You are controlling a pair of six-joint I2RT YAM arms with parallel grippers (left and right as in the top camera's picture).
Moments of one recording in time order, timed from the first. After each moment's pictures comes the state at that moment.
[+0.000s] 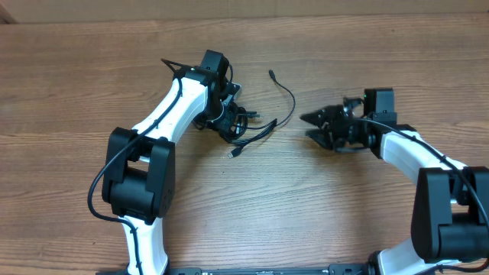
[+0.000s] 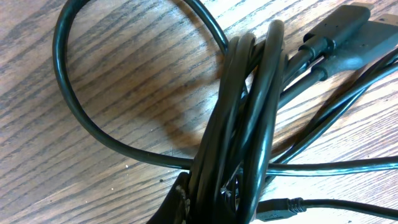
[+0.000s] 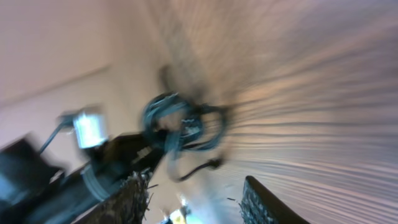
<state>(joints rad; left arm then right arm) -0.31 2.08 1.57 -0.96 0.15 0.08 0.02 1.73 0.87 -0.09 -0.89 1.02</state>
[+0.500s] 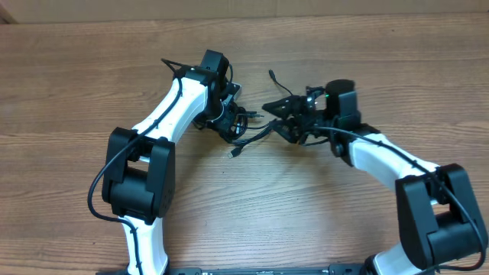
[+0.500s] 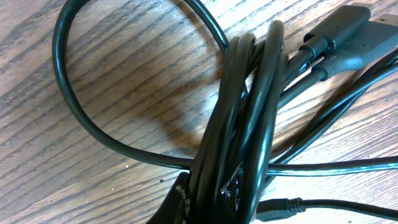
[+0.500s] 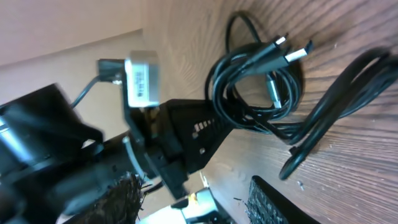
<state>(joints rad) -0.31 2.08 1.57 -0.96 0.15 0.08 0.29 1.73 0.87 0.24 -0.81 1.34</state>
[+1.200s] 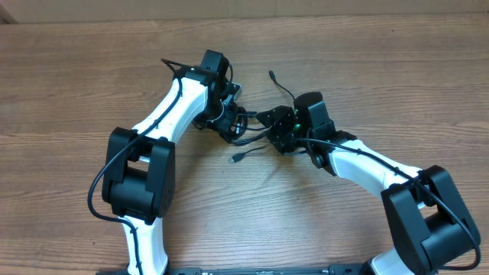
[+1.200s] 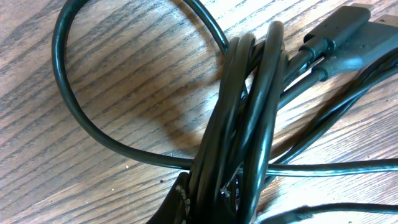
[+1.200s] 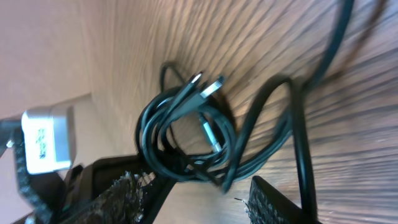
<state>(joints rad) -0.31 2.08 1.57 -0.95 0.15 0.08 0.44 1.73 0.87 0.11 -0.37 1.40</state>
